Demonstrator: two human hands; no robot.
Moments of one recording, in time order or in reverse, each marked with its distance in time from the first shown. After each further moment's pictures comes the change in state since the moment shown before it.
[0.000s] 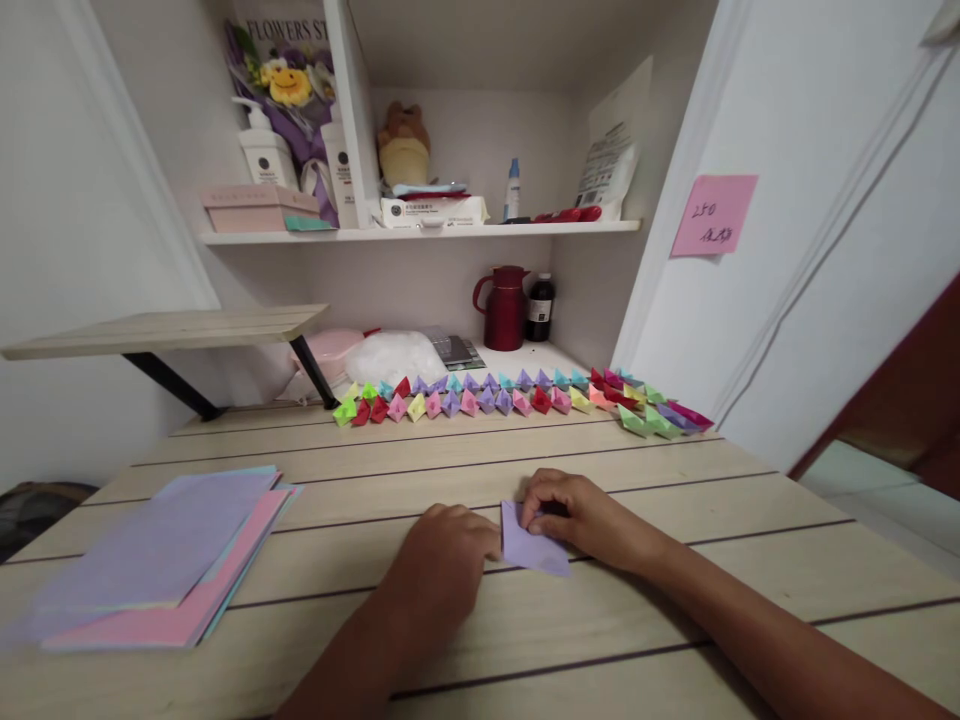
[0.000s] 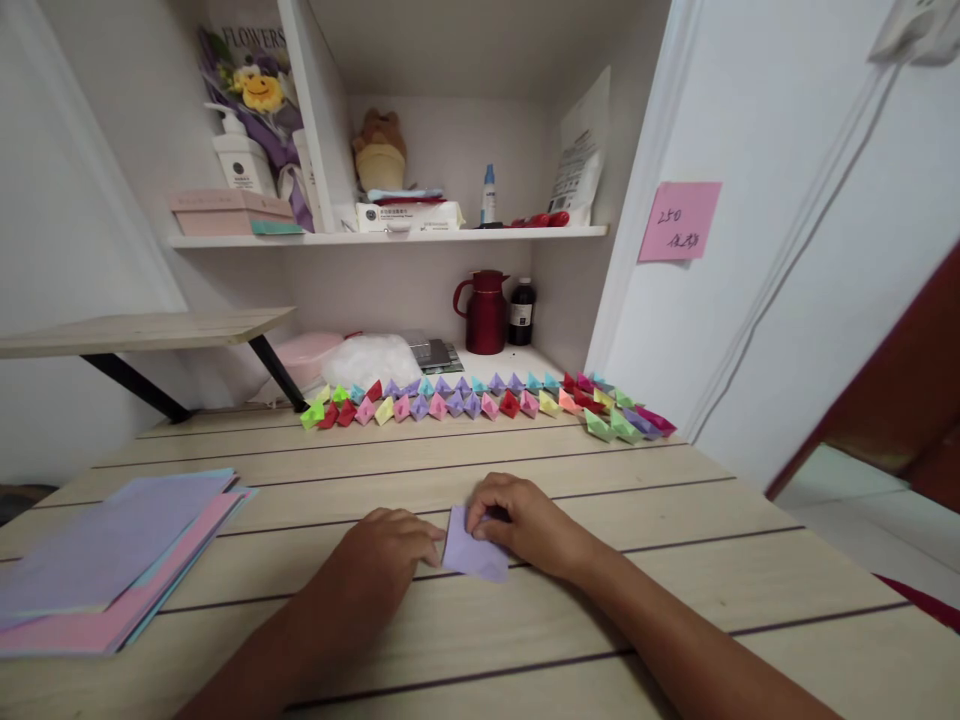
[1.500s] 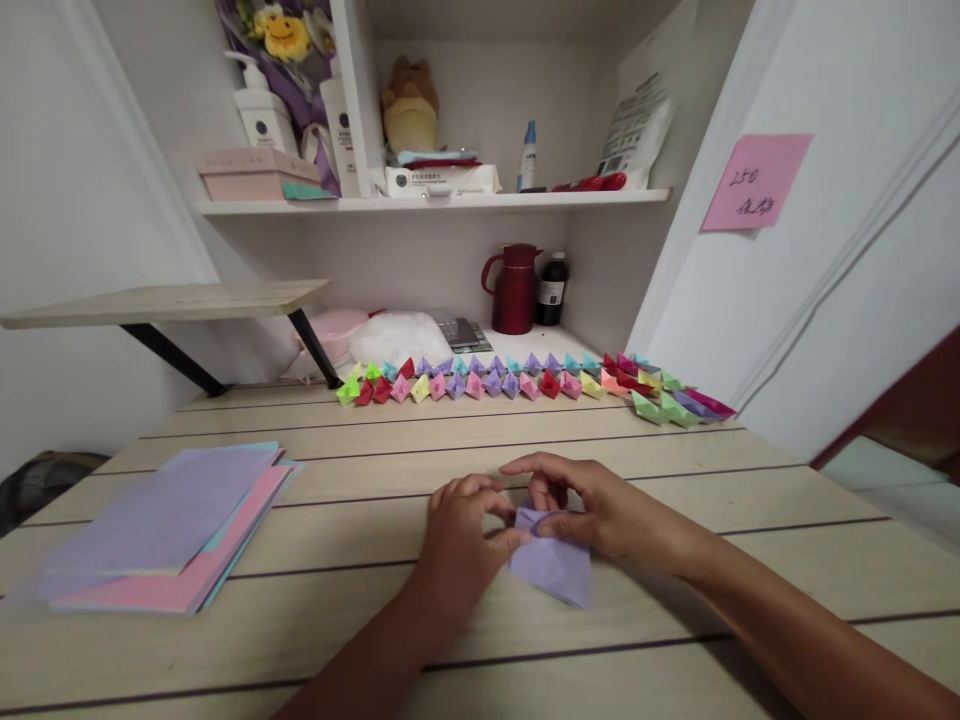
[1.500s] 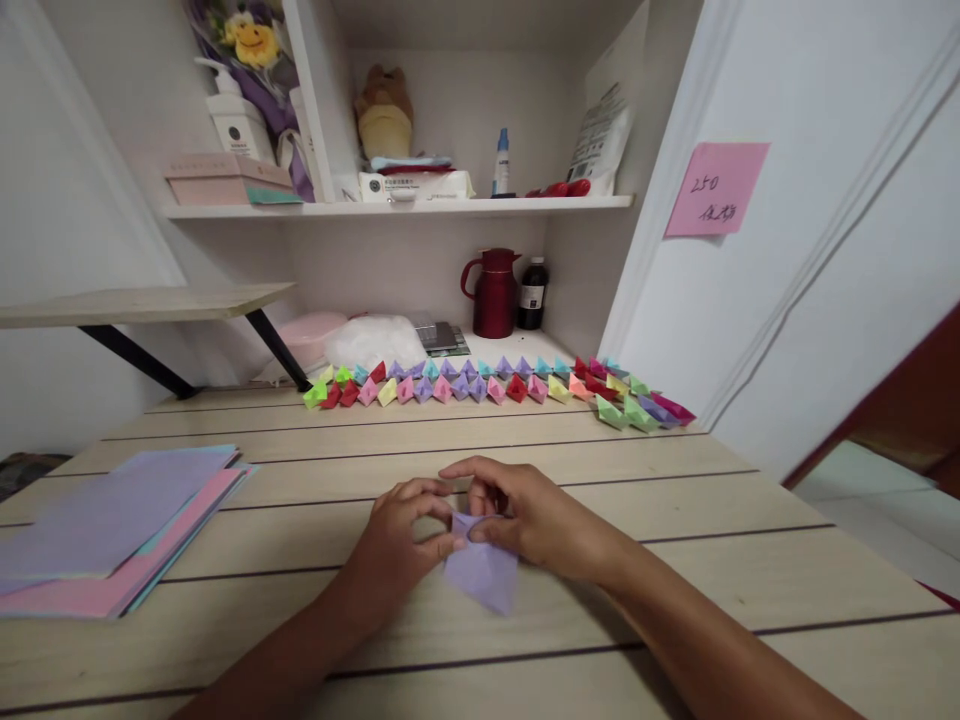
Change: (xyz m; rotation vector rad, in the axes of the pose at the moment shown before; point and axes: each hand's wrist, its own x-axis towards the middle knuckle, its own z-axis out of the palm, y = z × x) left_hand 0.018 0.006 0.036 -0.327 0.297 -0.300; right_hand -0.008 -0.031 -0.005 0.274 -0.103 0.072
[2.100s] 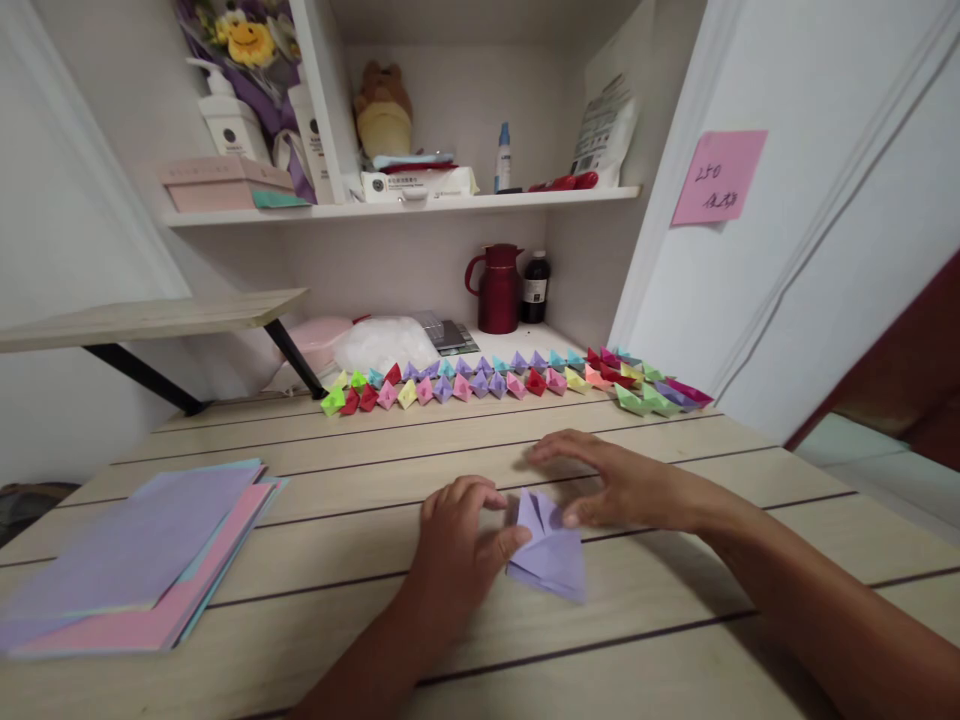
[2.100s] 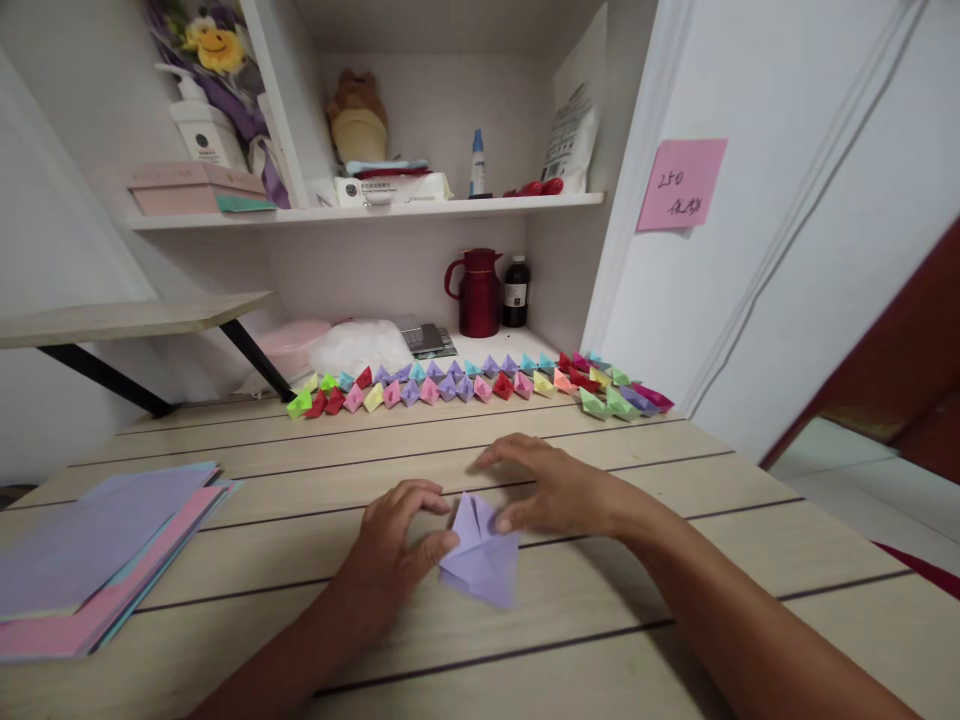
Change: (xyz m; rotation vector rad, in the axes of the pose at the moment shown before) left_hand -0.003 0.003 -0.003 0.048 -0.030 0.094; right_hand -0.010 0.014 -0.044 -0.362 0.071 0.025
